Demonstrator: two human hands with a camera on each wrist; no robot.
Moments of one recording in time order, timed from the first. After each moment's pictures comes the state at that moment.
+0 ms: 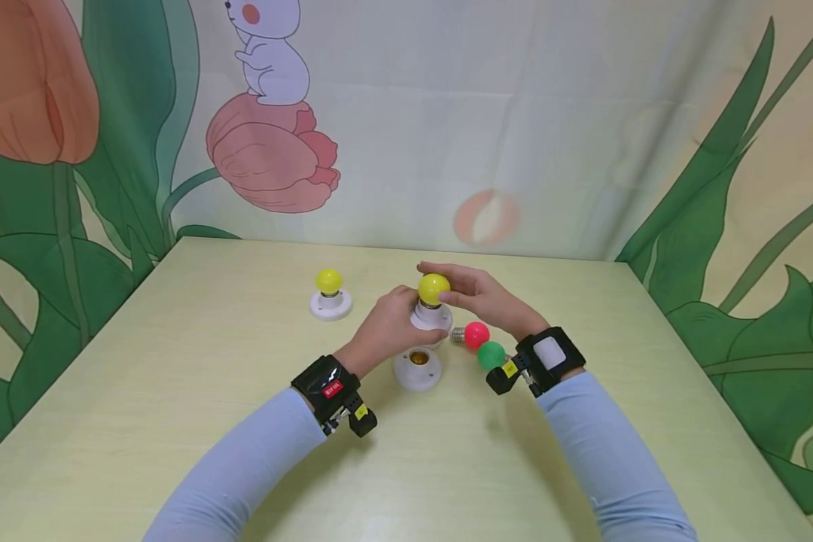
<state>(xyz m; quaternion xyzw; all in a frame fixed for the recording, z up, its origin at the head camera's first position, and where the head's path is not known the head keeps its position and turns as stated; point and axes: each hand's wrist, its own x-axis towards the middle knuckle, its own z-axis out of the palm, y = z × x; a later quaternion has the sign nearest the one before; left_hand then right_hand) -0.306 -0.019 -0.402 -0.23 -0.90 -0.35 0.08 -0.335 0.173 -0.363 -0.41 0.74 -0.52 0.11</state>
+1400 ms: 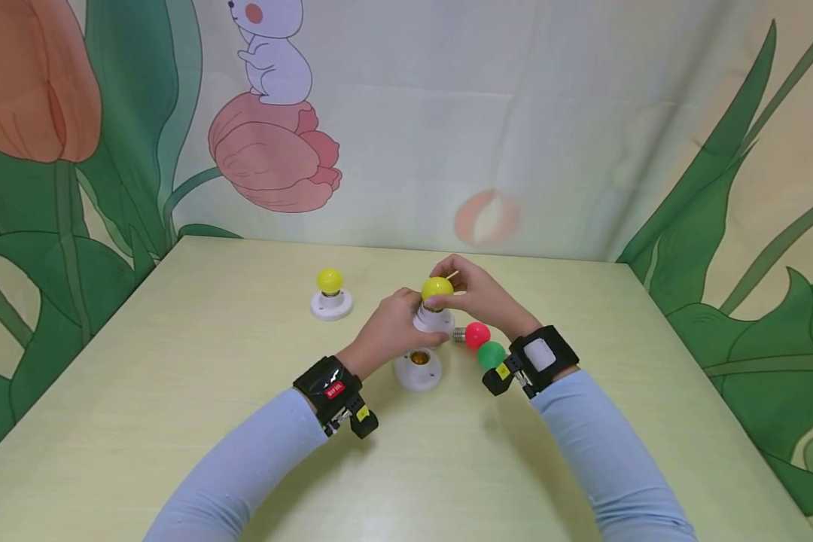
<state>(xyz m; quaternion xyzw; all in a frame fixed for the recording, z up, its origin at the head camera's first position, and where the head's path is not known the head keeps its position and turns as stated) -0.306 -0.019 -0.404 -0.23 -0.90 -0.36 0.06 -0.302 0.154 -0.329 -0.29 0.84 -0.47 0.05</state>
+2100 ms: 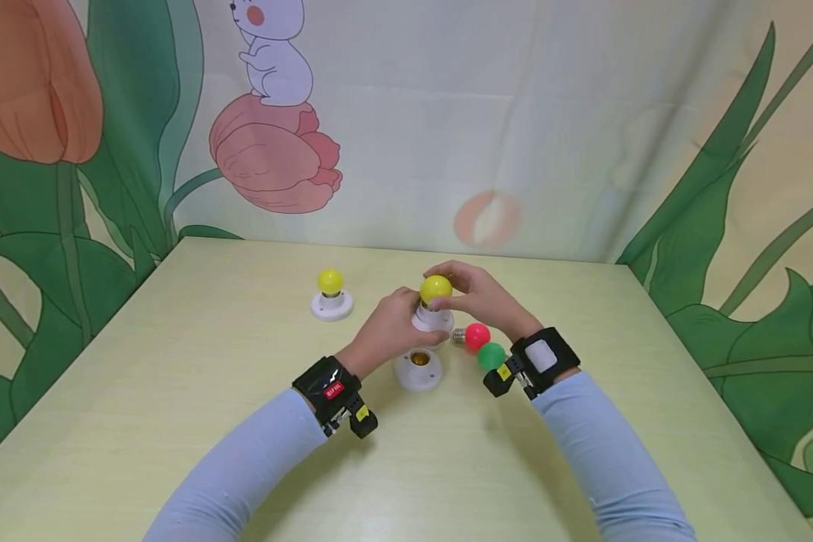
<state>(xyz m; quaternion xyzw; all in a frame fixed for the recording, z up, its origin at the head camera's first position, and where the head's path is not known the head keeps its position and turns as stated) -0.304 -0.020 -0.400 -0.23 -0.90 -0.37 0.07 -0.332 0.163 -0.359 -0.32 0.82 -0.48 0.05</state>
